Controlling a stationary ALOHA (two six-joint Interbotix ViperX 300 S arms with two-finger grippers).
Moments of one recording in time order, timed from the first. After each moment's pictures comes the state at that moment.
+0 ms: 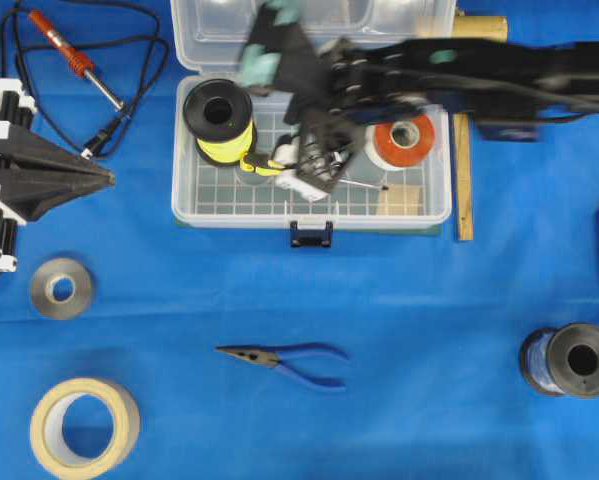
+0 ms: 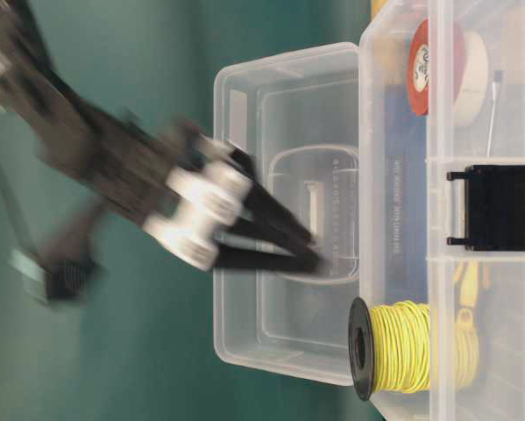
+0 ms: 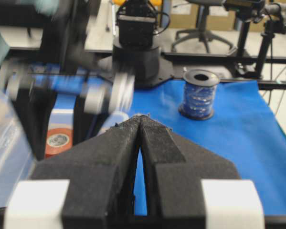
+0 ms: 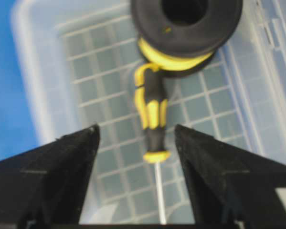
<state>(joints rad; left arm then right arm) -0.01 -0.92 1.17 -0.03 -0.31 0.00 -0.19 0.21 0.12 0.00 0.70 0.30</state>
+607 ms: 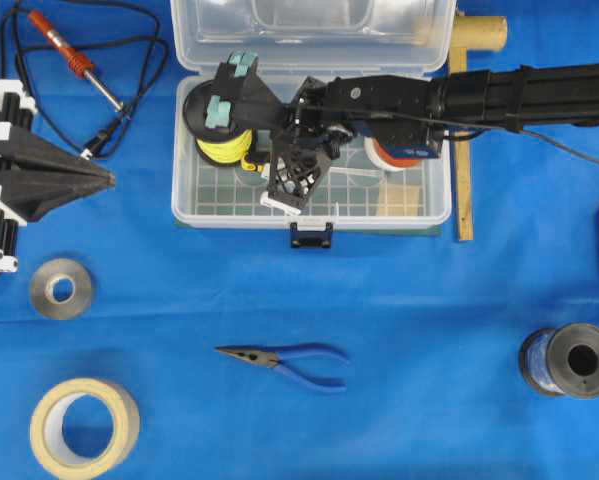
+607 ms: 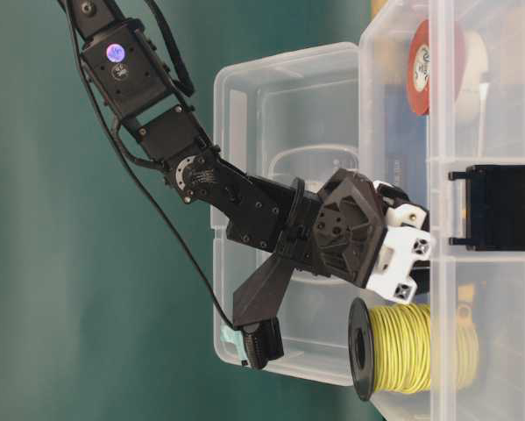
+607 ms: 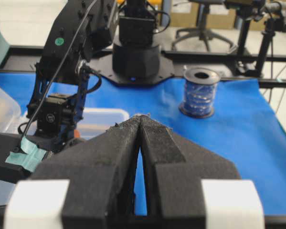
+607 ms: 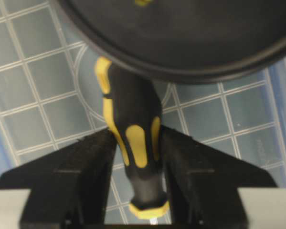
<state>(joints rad) -0.01 -0.92 1.18 -0.03 -0.32 0.00 -0.21 0.45 0.07 0.00 0.66 0.28</state>
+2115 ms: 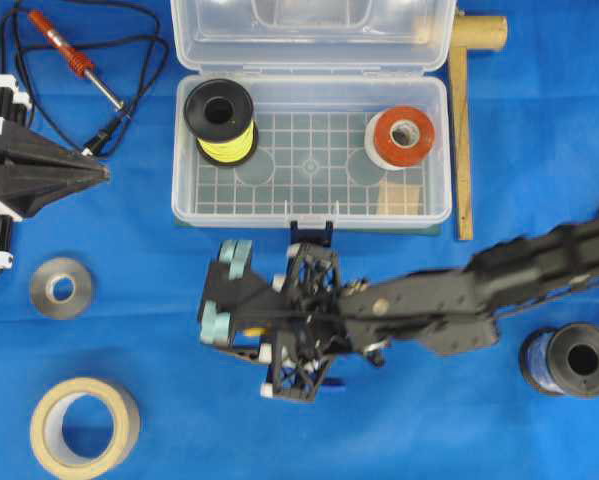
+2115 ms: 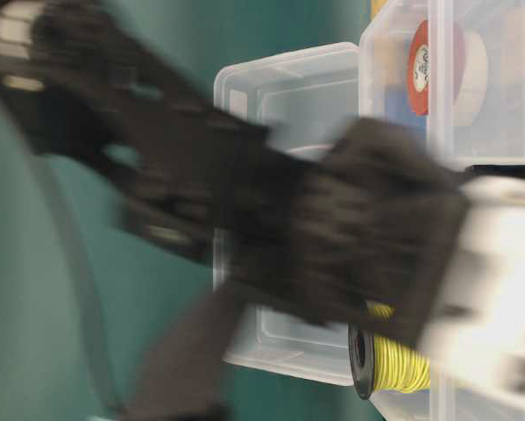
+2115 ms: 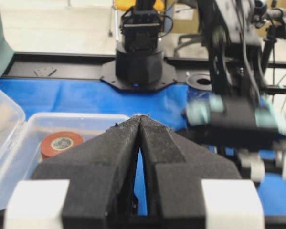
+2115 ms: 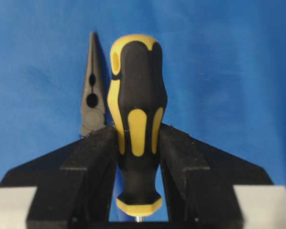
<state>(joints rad) 0.00 -0.95 1.18 -0.03 -0.31 0.00 0.25 0.40 0.06 -0.19 0.65 0.75</state>
